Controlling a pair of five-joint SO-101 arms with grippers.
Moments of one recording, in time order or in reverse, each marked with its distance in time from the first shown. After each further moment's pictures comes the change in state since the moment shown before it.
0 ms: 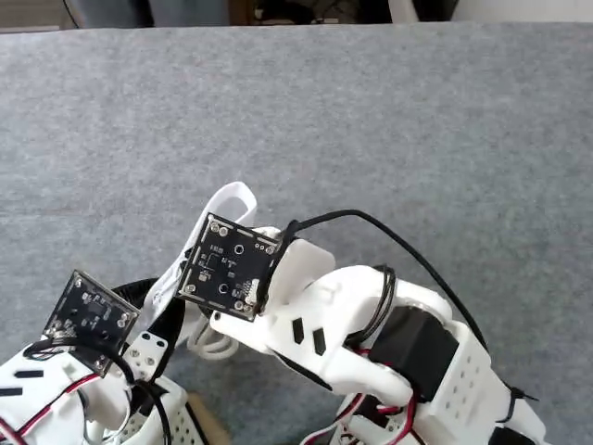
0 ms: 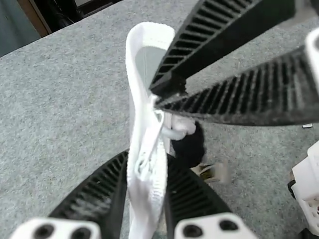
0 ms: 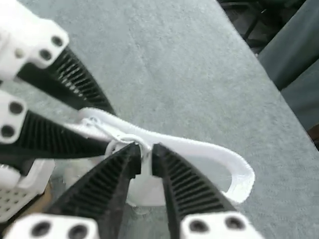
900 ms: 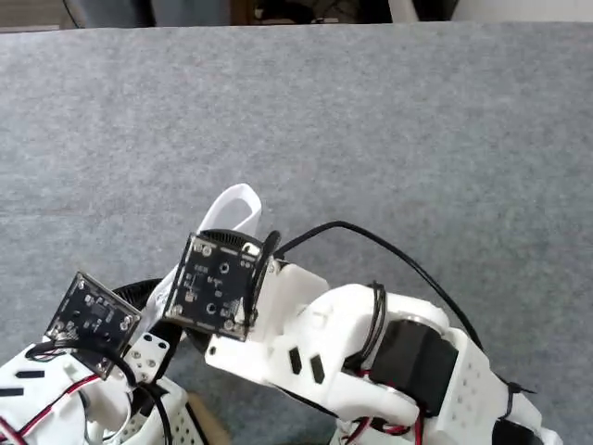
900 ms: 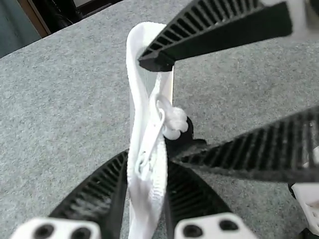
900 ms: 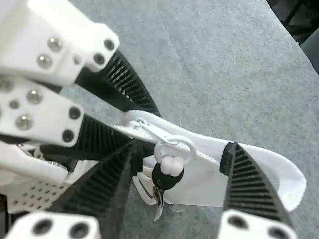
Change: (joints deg) left arm 0.1 0.0 0.0 0.0 -0.1; right arm -6.9 0.7 -1.1 1.1 -8.3
